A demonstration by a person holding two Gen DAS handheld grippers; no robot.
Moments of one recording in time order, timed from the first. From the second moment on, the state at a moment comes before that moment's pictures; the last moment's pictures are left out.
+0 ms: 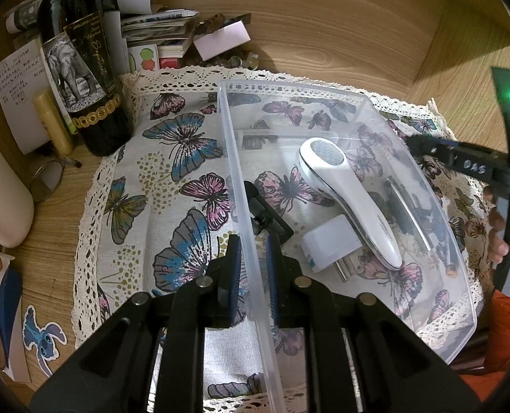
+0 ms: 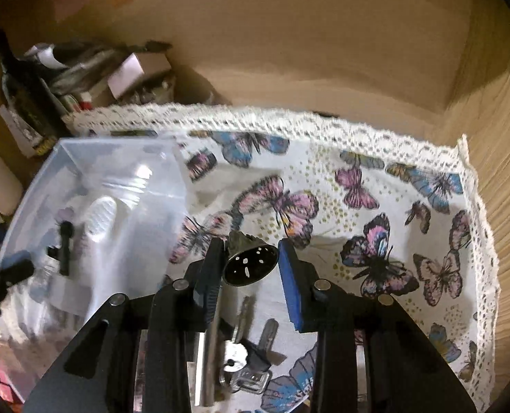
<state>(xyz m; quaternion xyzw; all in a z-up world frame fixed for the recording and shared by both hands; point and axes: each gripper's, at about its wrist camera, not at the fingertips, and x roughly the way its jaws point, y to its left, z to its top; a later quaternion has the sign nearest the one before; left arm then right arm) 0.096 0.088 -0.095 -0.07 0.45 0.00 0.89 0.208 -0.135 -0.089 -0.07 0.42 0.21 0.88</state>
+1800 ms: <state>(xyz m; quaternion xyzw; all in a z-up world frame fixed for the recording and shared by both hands) 0.096 0.088 -0.095 -0.07 0.45 0.00 0.89 0.154 -0.054 -0.071 -0.12 0.39 0.33 0.85</state>
